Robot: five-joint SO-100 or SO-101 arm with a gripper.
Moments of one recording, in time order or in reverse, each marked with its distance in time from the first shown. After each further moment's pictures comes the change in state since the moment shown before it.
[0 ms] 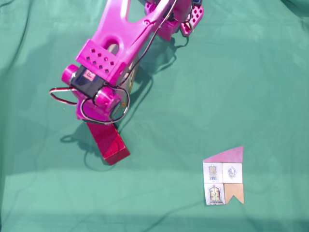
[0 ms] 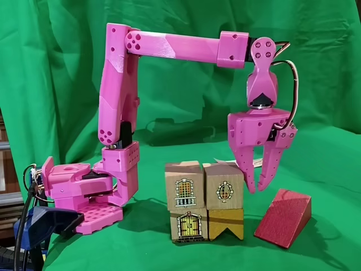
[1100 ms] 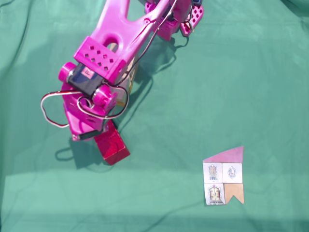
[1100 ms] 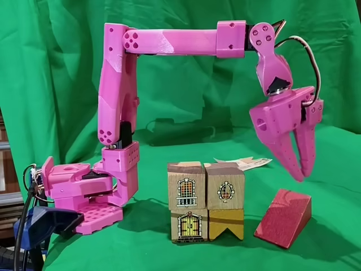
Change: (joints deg) arm 0.1 -0.4 -4.0 -13.7 -35.2
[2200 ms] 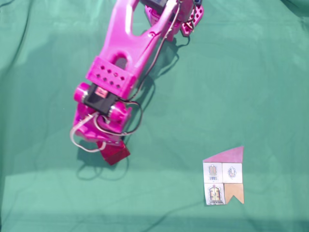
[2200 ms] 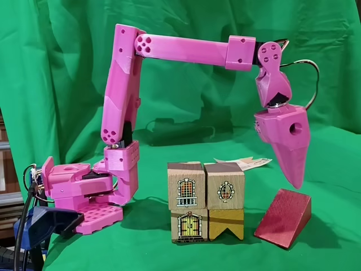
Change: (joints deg) arm -6.6 -4.3 0.0 0.0 -58.1
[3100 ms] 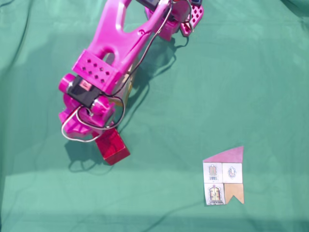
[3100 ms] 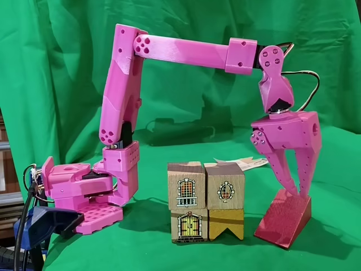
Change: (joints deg) arm 6.0 -1.0 0.3 0.1 -32.7
